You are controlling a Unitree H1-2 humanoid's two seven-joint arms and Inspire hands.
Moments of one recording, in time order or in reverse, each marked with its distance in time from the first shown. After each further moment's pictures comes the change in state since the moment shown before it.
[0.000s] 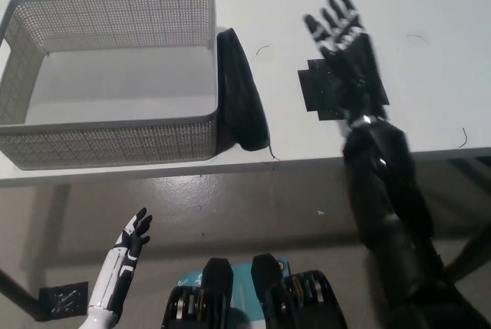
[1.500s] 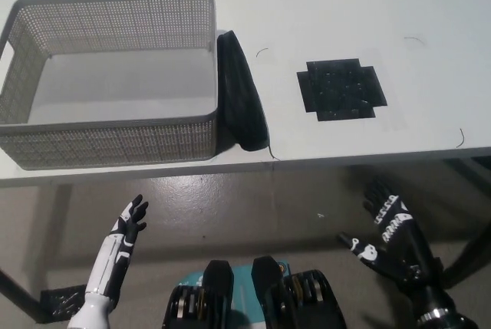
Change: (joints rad) left_arm -0.042 0.001 0.027 0.015 -0.004 -0.002 -0.008; right_arm 0.695 -0.144 0.280 -0.464 -0.077 0.045 0.069
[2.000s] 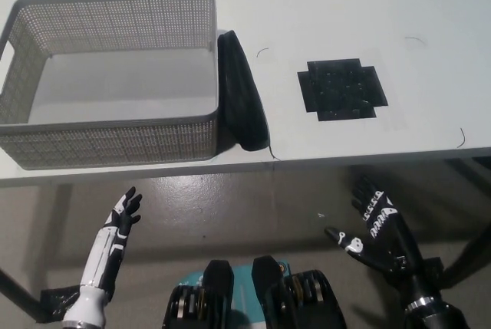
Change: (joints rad) left_arm -0.019 0.000 0.026 0.010 -0.003 0.000 -0.002; right_arm -0.054 0.015 -0.006 0.099 -0.005 -0.011 0.000
